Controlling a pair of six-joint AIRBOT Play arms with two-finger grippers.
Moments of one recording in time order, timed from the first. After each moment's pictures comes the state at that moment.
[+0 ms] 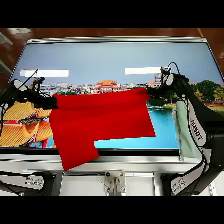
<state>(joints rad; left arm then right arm) 0.18 -1.60 1.25 1.24 -1.14 -1.29 0.04 -1.82 1.49 -1.40 0.98 1.61</state>
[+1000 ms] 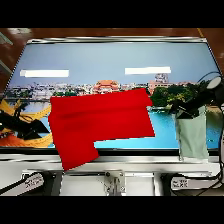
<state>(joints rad) 0.51 -1.21 0.78 1.14 -1.46 -1.24 -0.34 -1.55 1.26 -1.20 1.50 1.40</state>
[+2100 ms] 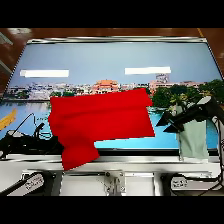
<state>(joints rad) 0.44 -1.16 0.36 0.93 -1.13 -1.14 -0.31 -1.52 0.96 -1.03 1.47 1.32</state>
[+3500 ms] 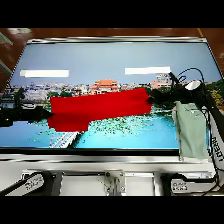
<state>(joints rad) 0.42 -1.18 0.81 0.75 -1.15 -1.02 -0.10 -1.53 1.19 -0.81 1.06 1.32</state>
